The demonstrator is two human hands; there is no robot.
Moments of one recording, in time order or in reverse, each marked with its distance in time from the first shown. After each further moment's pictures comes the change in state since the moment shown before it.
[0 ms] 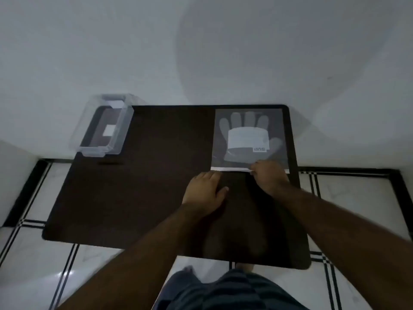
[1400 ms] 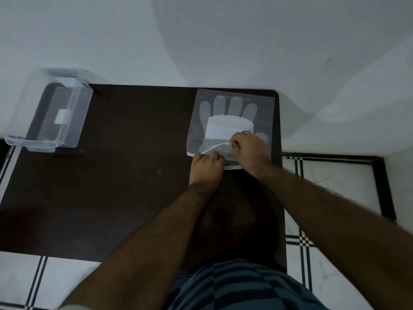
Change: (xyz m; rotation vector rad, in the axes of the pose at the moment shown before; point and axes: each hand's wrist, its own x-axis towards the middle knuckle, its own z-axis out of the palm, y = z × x) left_hand 0.127 0.035 0.063 0.234 0.092 0.065; right_hand 0.082 0.027 -0.014 0.327 0.149 0.043
